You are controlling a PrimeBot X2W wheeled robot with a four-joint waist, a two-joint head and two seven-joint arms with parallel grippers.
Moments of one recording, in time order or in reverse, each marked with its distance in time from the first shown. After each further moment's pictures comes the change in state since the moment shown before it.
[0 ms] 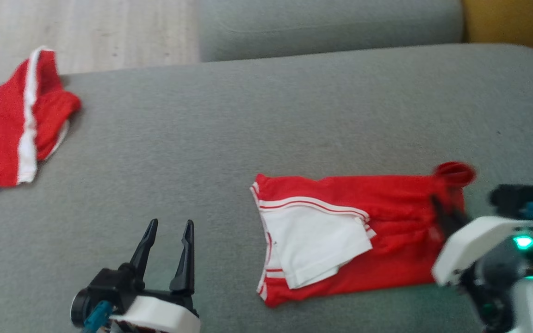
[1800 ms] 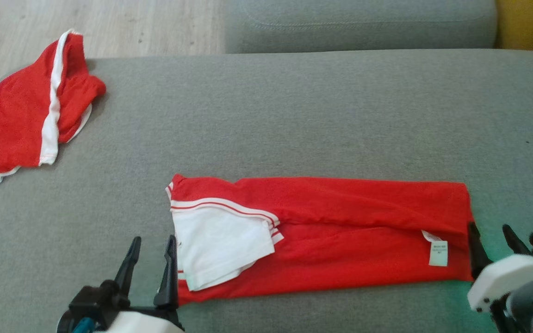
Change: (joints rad) left arm 0.078 0.017 0.050 0.007 -0.034 -0.019 -0.024; right arm 0.086 0.001 -0.162 0.161 -0.143 -0.001 -0.289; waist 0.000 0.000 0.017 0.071
